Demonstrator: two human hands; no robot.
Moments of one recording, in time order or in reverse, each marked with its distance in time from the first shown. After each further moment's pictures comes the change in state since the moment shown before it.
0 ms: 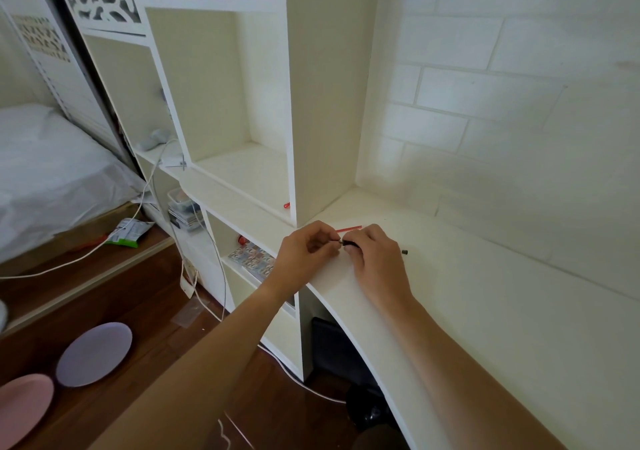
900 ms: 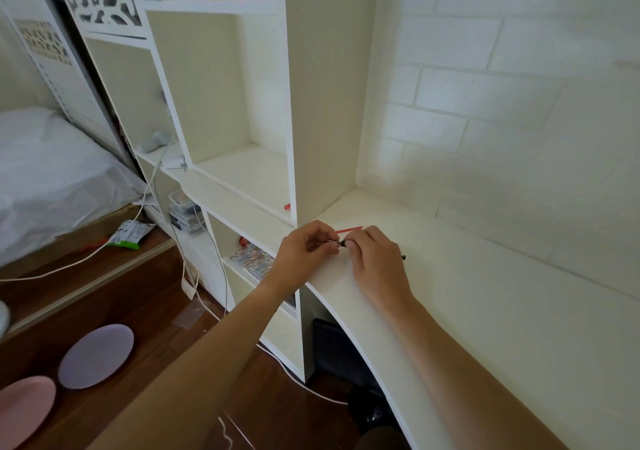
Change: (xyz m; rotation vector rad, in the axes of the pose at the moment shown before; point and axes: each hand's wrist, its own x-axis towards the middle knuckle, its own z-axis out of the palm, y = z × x) left_hand 0.002 0.001 -0.003 -0.031 -0.015 -0.027; right_hand -0.001 -0.004 0.001 -0.042 -0.019 0.022
